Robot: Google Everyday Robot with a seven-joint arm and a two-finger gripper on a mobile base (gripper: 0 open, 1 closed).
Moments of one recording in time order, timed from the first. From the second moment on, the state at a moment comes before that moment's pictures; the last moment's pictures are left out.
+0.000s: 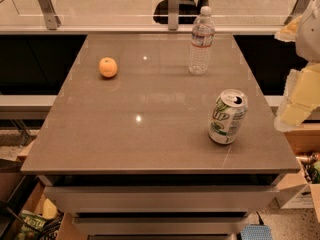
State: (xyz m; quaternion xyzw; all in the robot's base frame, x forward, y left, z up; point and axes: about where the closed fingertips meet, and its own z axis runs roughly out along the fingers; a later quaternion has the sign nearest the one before) arm 0.438 -0.213 0.989 -0.60 0.78 -0.05 0.18
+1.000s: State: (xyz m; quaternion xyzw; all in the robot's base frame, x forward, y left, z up) arm 0.453 -0.223 0.993 -0.56 0.80 -0.04 0.22
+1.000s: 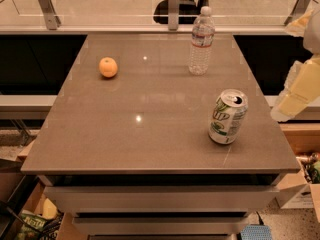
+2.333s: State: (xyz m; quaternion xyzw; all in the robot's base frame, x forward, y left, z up) arm 0.538 -0.263 0.988 -0.43 0.82 0.00 0.37
